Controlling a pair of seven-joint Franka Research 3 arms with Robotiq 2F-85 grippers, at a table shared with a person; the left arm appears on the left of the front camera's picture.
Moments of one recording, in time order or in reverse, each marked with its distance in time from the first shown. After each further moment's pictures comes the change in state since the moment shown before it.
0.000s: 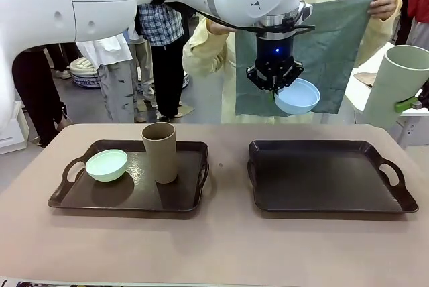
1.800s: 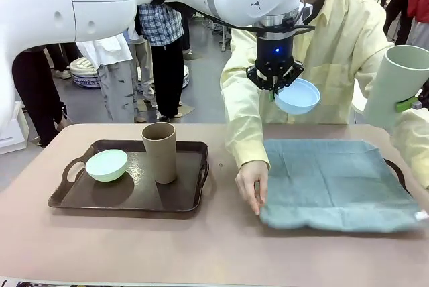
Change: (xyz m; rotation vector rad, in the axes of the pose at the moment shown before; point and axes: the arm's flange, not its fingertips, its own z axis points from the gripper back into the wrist) left arm 0.000 0.000 0.000 0.000 0.000 0.000; right arm 0.000 0.000 0.000 0.000 0.000 0.000
